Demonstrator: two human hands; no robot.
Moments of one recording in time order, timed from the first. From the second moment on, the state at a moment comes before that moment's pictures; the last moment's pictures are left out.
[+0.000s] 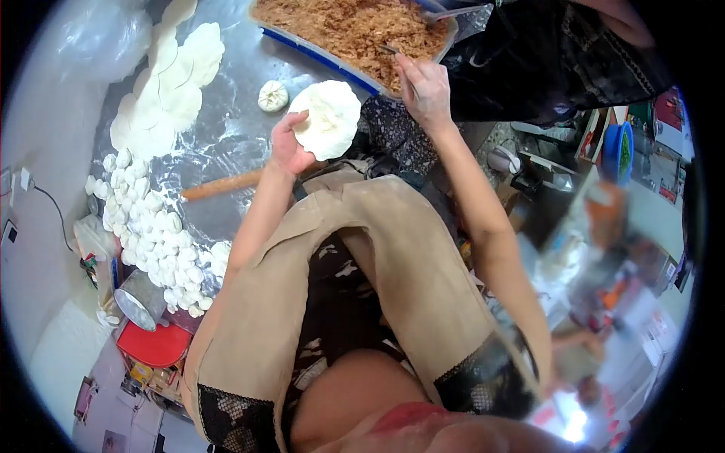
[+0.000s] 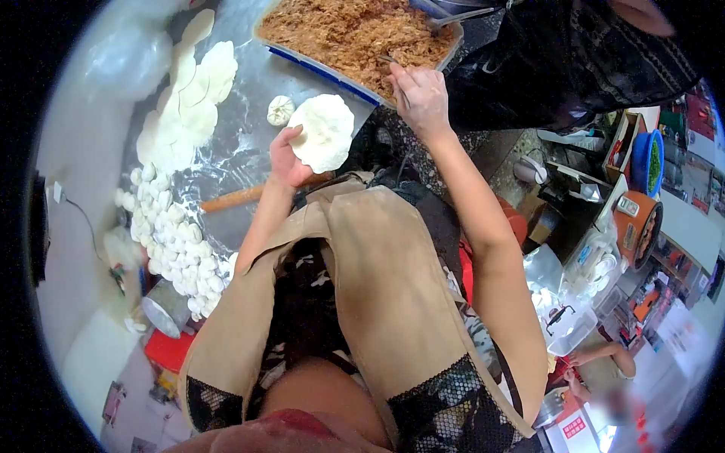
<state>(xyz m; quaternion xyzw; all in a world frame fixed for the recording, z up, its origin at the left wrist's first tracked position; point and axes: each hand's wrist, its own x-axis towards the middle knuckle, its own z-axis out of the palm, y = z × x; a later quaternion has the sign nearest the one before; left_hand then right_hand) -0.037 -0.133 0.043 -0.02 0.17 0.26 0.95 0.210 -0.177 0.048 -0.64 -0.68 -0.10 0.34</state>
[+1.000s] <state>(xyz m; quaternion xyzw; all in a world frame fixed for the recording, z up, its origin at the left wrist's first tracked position) 0.015 -0.132 0.022 0.04 0.34 0.28 0.90 0.197 -0.169 0.023 -0.74 -0.56 0.06 0.37</state>
